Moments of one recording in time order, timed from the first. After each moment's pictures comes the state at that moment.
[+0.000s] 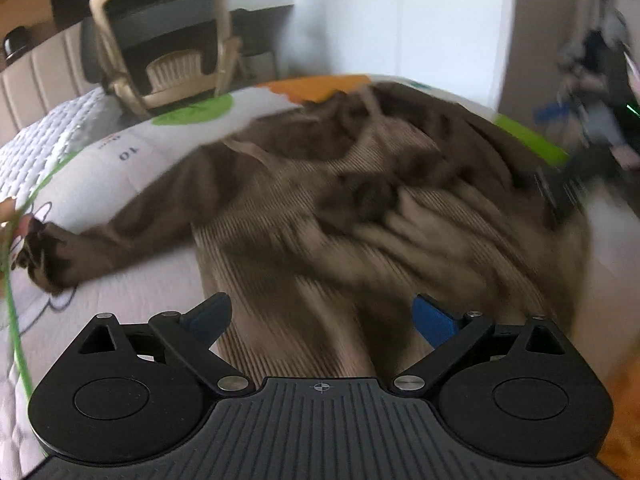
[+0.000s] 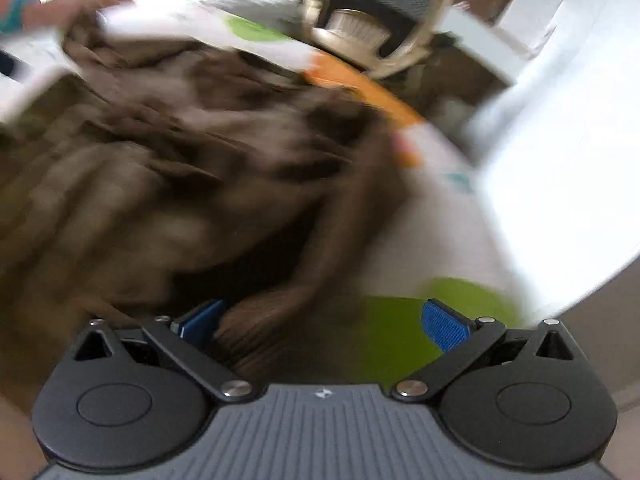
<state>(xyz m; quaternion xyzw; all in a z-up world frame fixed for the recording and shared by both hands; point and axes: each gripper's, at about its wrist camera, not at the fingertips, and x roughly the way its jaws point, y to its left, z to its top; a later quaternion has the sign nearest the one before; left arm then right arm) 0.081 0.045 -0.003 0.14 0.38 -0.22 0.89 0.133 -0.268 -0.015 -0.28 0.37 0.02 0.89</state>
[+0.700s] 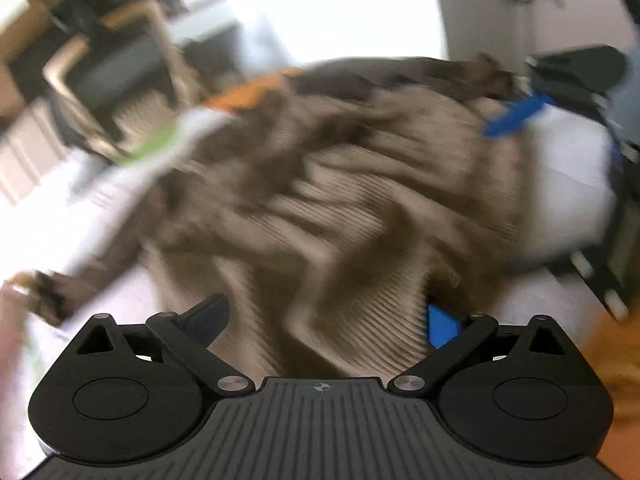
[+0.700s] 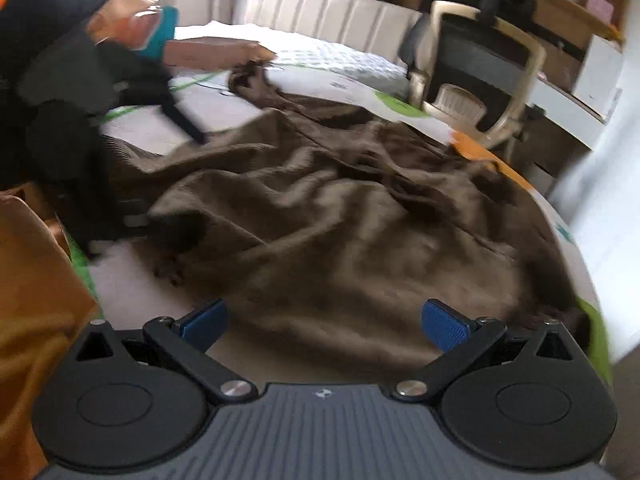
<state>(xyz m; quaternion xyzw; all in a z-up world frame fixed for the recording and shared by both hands) 0.028 -0.015 -0.020 0.28 0.32 -0.20 0.88 -0.009 -0.182 -0.017 -0.19 0.31 0.27 0.89</state>
